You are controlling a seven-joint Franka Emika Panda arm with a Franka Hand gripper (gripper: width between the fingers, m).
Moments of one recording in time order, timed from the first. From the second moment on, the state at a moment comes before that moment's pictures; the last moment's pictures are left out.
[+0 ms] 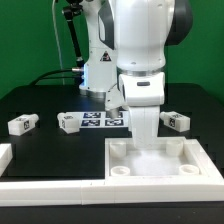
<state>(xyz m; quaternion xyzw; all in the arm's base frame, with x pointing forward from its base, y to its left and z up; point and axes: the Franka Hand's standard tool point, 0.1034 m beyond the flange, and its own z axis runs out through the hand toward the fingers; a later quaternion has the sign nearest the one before) 0.495 0.057 0.018 -0.72 -0.69 0.04 0.06</state>
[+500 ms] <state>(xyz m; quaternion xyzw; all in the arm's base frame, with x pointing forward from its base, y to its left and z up) 0.495 0.056 0.018 -0.72 -0.69 0.04 0.06</state>
